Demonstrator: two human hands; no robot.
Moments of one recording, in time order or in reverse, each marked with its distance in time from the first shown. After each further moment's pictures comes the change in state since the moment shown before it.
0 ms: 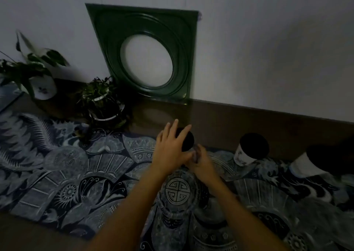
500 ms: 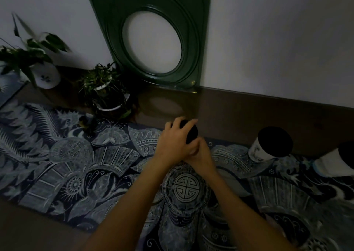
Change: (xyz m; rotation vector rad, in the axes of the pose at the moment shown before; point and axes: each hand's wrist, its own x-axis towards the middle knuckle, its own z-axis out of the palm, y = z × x) left_hand 0.019 -0.019 0.009 -0.008 -0.063 -0.027; right_hand 0.032 0.008 0.036 -0.034 0.069 -0.099
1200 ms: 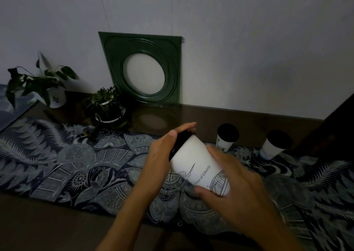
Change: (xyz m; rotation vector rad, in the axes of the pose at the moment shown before) left_hand -0.208 0.141 -0.157 -1.214 0.147 0.126; right_hand -0.308 -0.208 -0.109 -0.785 0.265 -0.539
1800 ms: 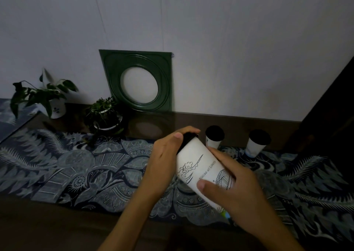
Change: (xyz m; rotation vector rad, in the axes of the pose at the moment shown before) left_hand -0.049 0.043 0.042 0.035 0.046 0.174; right_hand -0.049 -0.033 -0.054 0.684 -0.165 0.328
